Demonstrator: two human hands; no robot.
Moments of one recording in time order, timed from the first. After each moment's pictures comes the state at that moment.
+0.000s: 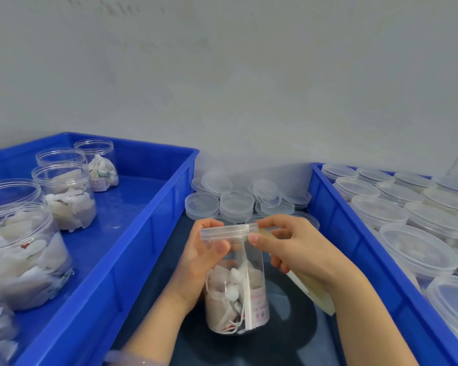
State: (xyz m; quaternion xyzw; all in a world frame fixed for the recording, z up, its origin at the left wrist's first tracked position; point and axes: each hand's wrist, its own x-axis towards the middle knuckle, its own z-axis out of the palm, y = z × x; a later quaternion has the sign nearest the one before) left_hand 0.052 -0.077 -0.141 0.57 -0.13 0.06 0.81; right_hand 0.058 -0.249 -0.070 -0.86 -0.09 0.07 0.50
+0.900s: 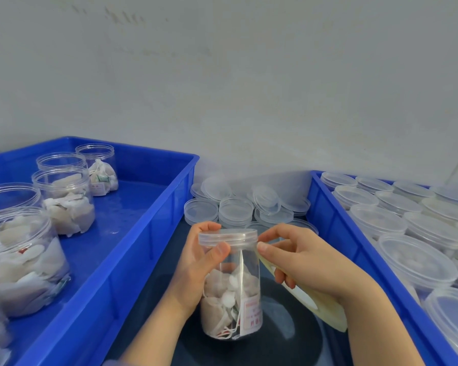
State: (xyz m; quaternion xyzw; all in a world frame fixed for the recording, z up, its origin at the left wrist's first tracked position) left_hand 0.053 -0.078 -0.137 0.56 -0.12 0.09 0.81; right_hand 0.057 -0.260 -0.062 -0.89 -0.14 0.10 0.42
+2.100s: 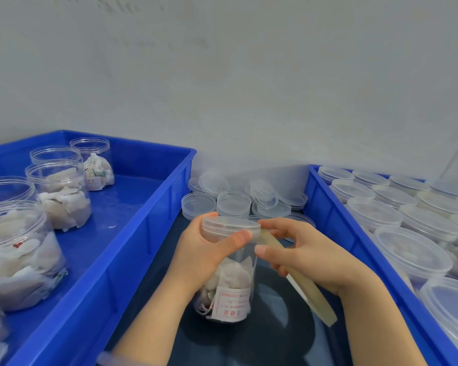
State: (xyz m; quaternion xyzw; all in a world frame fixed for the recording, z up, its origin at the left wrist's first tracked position) left_hand 0.057 -0.082 -0.122 0.71 0.00 0.11 0.70; right_hand 0.057 -0.263 -0.064 -0.85 -0.15 0.11 0.48
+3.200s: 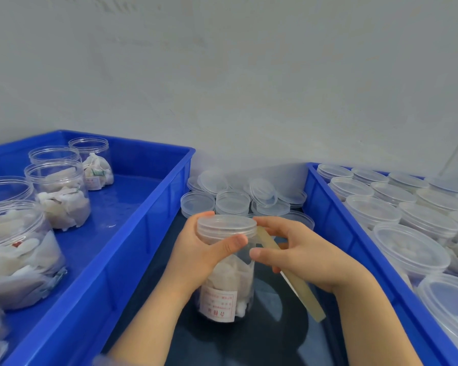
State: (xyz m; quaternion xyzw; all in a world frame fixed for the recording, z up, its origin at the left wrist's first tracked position) left_hand 0.052 -0.078 -0.124 0.71 -0.01 0.11 0.70; right_hand 0.057 -0.260 -0.067 -0.86 -0.19 0.12 0.46
